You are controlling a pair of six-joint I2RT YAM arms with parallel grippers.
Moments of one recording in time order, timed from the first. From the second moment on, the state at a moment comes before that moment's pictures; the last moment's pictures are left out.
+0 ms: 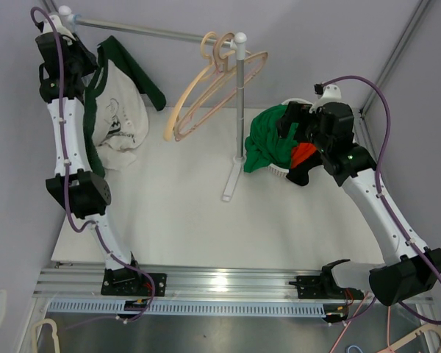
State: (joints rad) left arm 0.25 2.01 2.36 -0.51 0.09 -0.27; right arm 0.34 1.26 1.34 -0.36 0.03 0.30
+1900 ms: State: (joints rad) left arm 0.11 1.80 2.28 -0.38 0.15 -0.31; right arm 0.38 1.17 1.31 -0.37 -0.04 0.31
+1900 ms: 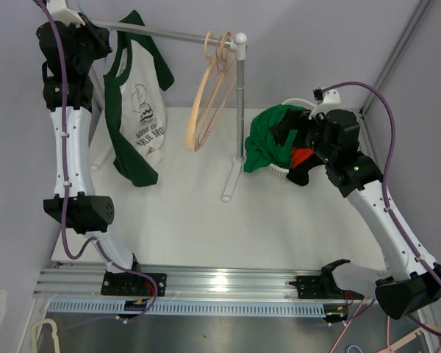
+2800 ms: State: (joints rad) left arm -0.26 1.27 1.82 -0.58 -0.30 -0.35; right arm 1.19 1.60 1.31 0.19 -0.22 0.12
